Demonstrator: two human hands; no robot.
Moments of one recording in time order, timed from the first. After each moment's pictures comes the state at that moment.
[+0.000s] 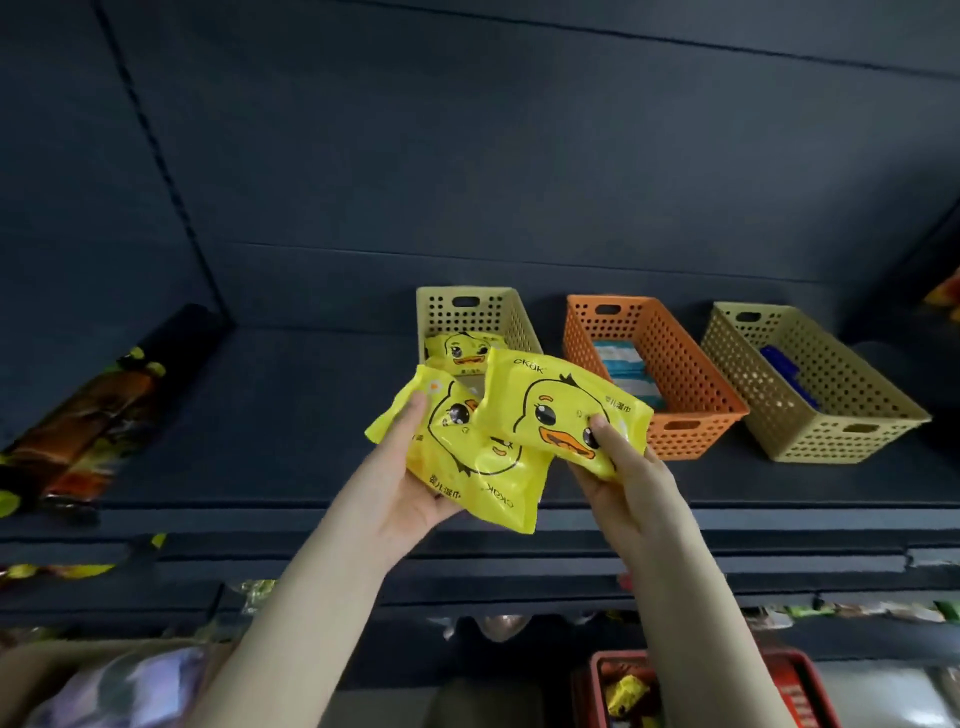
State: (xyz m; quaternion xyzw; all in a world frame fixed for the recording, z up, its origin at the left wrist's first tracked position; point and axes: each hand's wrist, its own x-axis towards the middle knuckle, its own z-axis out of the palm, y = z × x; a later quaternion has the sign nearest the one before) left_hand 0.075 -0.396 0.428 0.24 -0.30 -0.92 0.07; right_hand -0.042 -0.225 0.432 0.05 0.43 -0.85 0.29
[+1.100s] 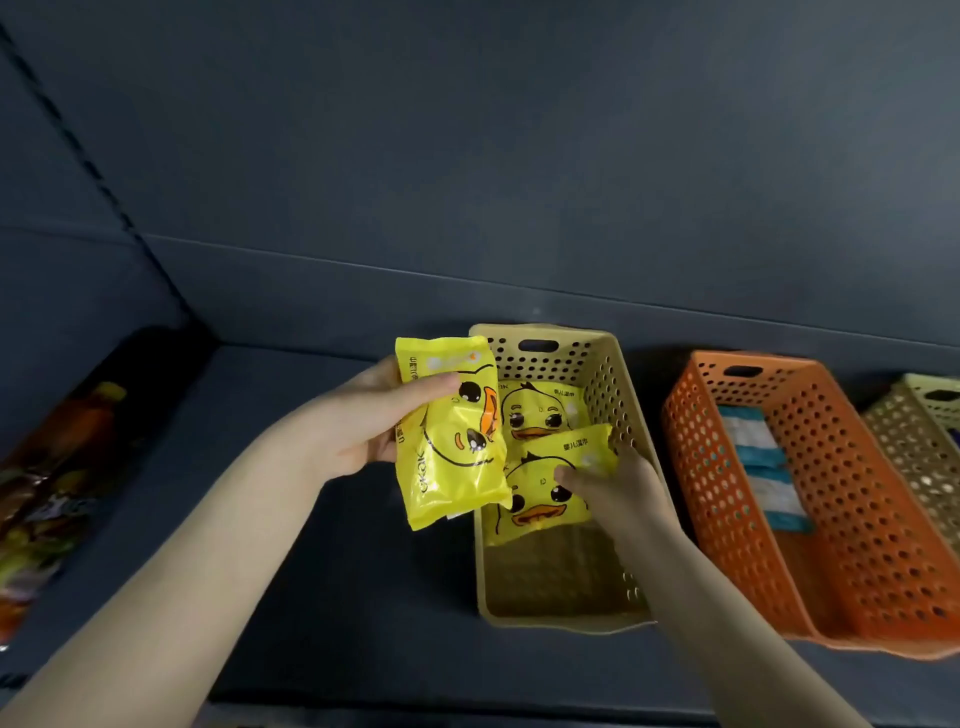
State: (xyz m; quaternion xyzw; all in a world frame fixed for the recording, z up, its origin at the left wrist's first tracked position) left_hand -0.082 -0.628 0.412 0.30 -0.58 -0.76 -0.04; right_hand -0.203 -0.411 0.365 -0.03 0.87 -0.41 0.28
